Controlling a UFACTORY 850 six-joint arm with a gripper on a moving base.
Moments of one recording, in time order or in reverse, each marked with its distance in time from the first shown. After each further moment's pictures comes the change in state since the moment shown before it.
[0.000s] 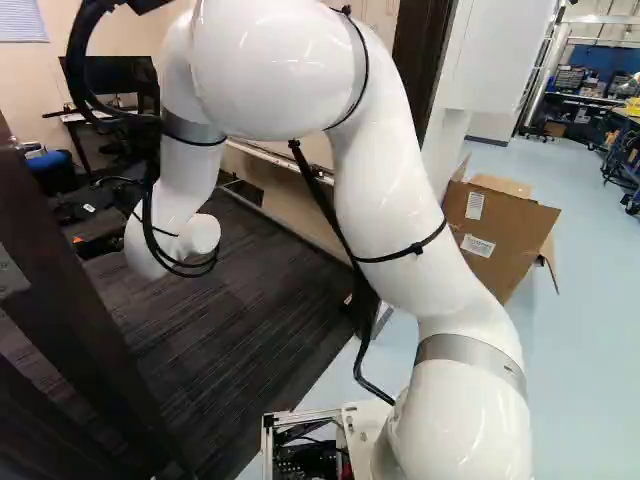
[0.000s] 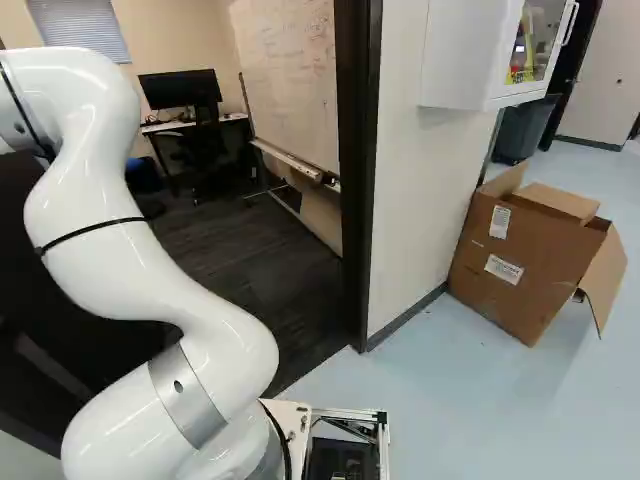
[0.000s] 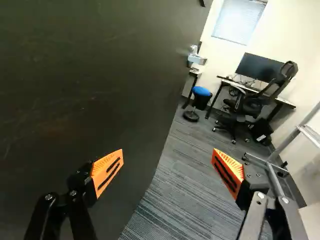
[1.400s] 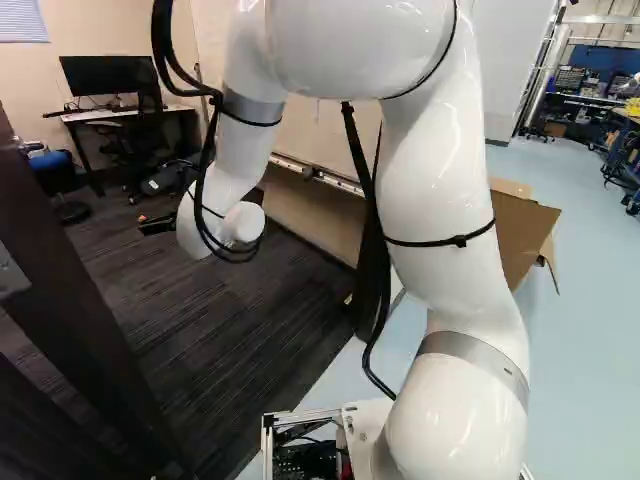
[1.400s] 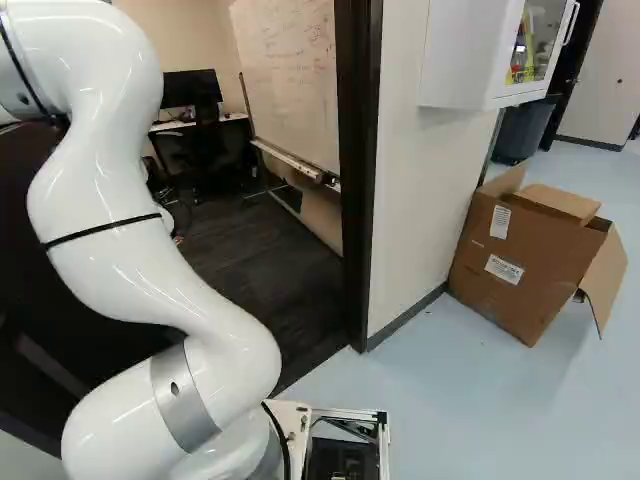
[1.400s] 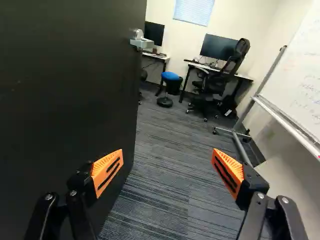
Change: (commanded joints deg) arm -9.3 10.0 11.8 3.9 -0.6 1.0
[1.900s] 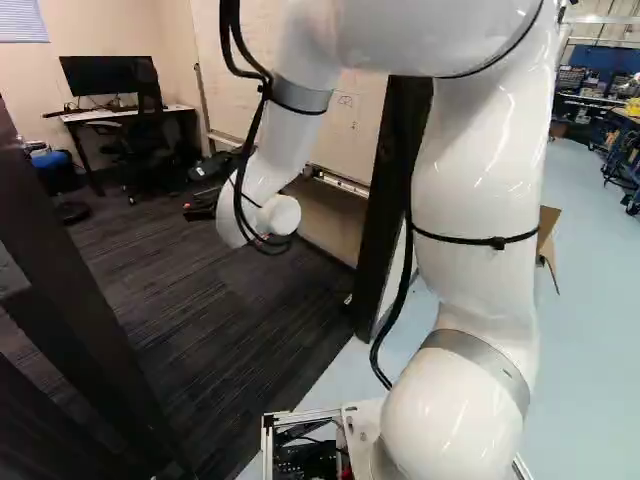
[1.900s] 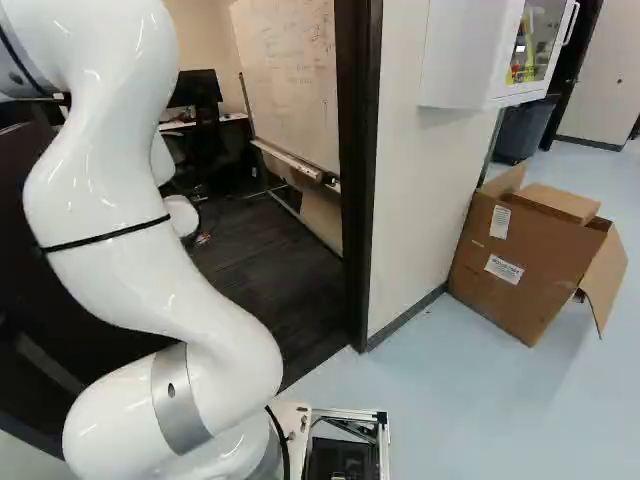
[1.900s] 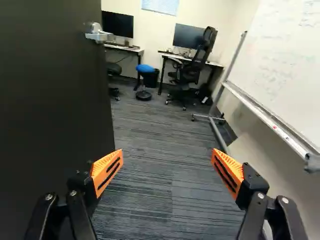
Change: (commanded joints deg) arm -9.0 8.7 9.4 1.7 -0.8 1.5
